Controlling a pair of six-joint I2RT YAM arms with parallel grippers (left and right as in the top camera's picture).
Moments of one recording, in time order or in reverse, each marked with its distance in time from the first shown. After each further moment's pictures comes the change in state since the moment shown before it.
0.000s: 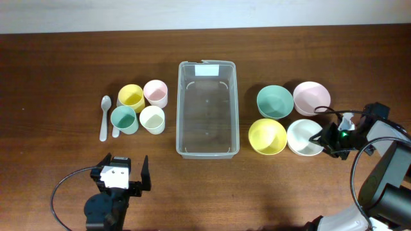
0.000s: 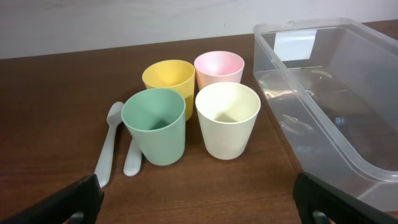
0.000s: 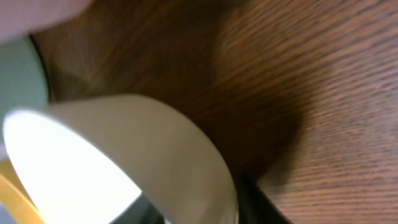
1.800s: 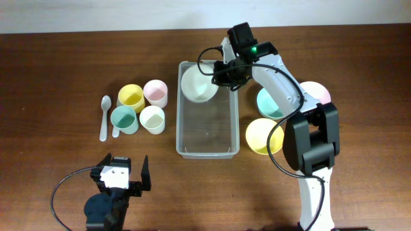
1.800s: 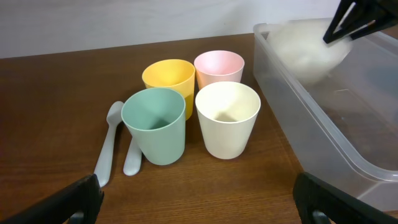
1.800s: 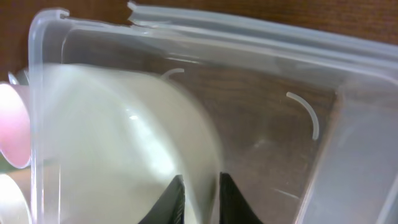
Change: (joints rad) left arm 0.000 0.001 -0.001 0.000 0.000 0.000; right arm 0.855 0.479 1.007 -0.142 0.105 0.193
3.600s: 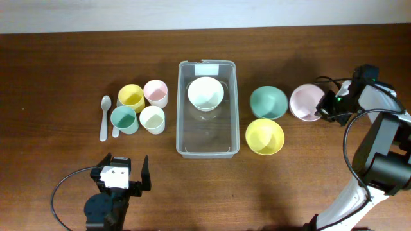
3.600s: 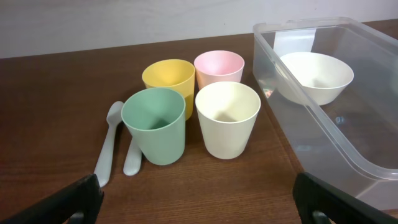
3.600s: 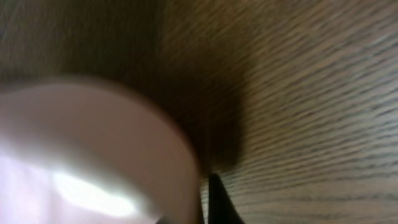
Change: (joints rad) left arm 0.000 0.000 0.000 0.000 0.000 0.000; right arm -0.728 -0.211 -0.569 0.076 0.061 0.002
